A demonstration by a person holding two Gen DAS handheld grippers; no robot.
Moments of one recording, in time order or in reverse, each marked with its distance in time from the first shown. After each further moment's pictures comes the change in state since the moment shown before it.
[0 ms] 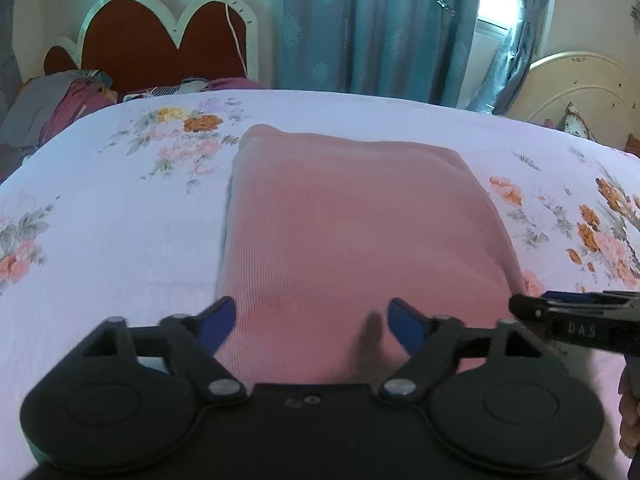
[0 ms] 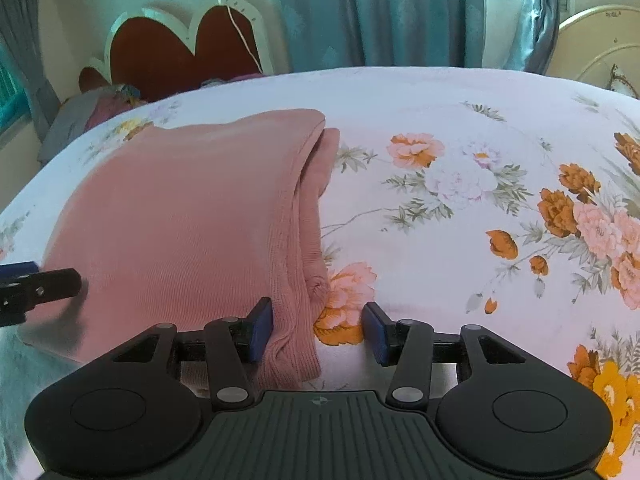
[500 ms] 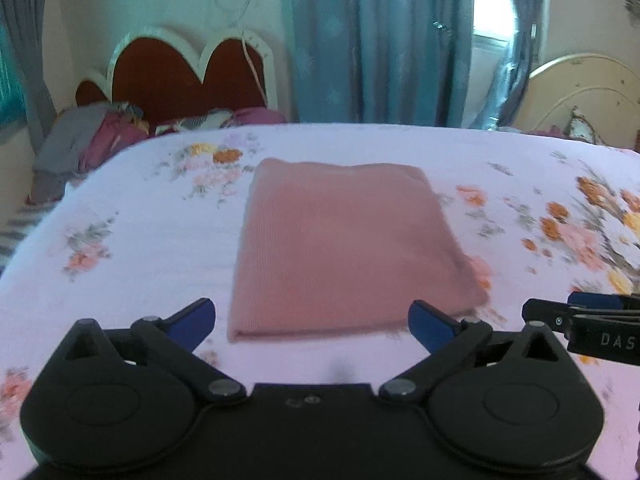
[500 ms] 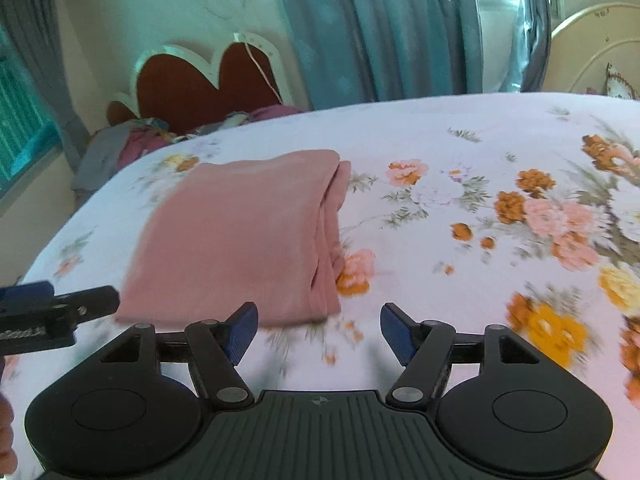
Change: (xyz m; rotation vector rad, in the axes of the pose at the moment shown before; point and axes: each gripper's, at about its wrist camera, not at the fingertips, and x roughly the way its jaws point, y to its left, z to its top) left arm -0.121 -0.053 -0.035 0.039 -0.086 0.095; right arm -0.138 -0.007 -0.042 0.015 -0.108 0.097
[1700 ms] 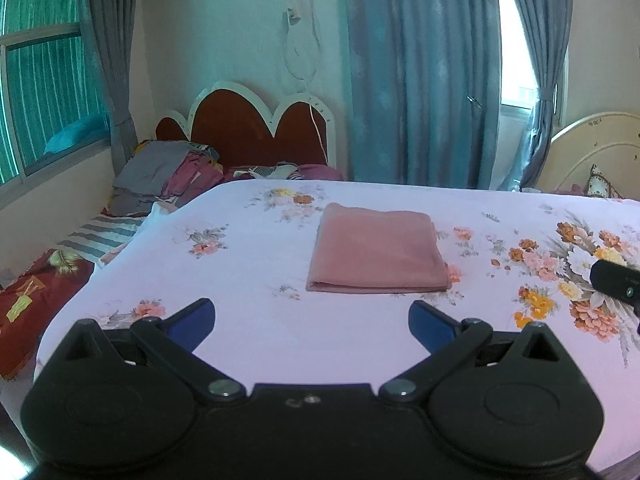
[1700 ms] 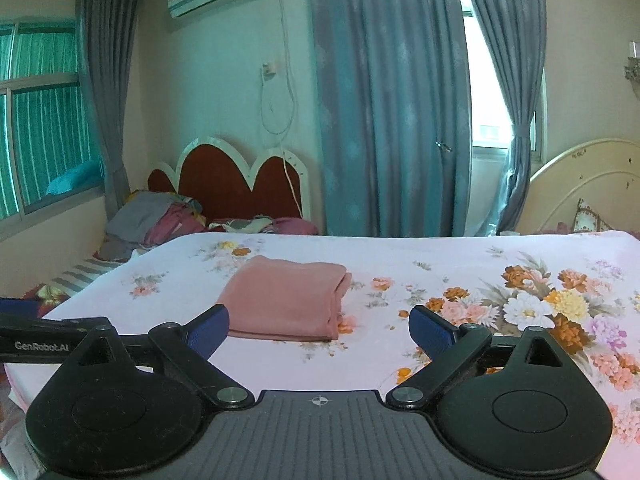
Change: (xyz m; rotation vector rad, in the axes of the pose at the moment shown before) left arm -0.225 -0.003 -0.074 -0.104 -0.169 0.153; right arm -0.265 0.050 -0.082 -0.186 -0.350 -0.018
